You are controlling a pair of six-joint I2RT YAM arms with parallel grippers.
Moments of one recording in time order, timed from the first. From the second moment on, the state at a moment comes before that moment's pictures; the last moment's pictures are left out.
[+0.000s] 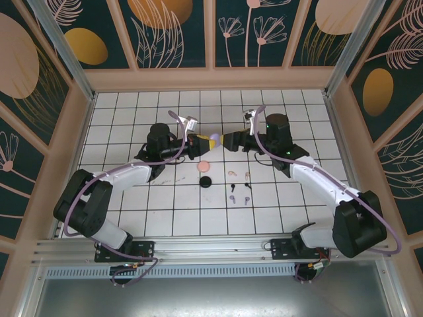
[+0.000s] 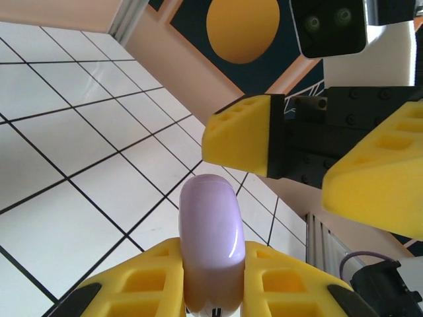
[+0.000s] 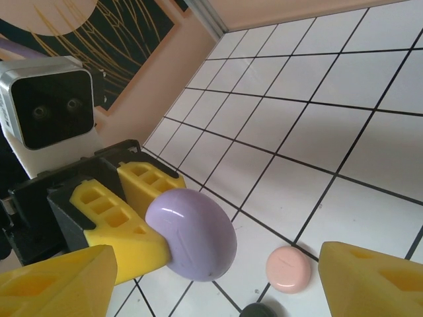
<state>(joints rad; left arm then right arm) -0.50 1.55 0.79 0.60 0.77 -0.56 0.45 1.31 0.87 0.07 -0.61 0.43</state>
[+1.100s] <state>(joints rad) -0.50 1.51 0.79 0.62 0.81 -0.58 0.41 1.42 0.81 0.14 -0.57 0.45</state>
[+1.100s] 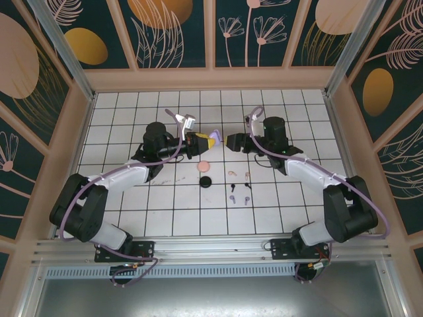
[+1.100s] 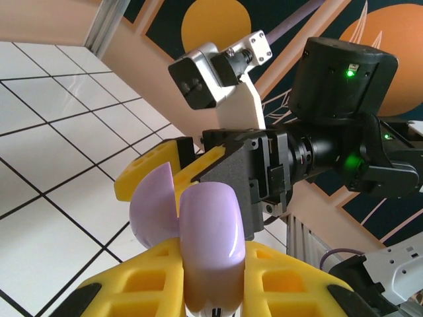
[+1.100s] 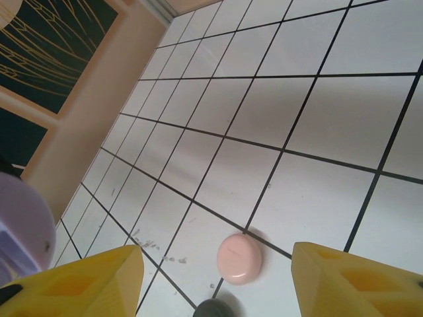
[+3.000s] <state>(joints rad) -0.50 1.54 0.78 0.76 0.91 -0.70 0.43 1.40 0.88 0.14 -0.84 0.47</state>
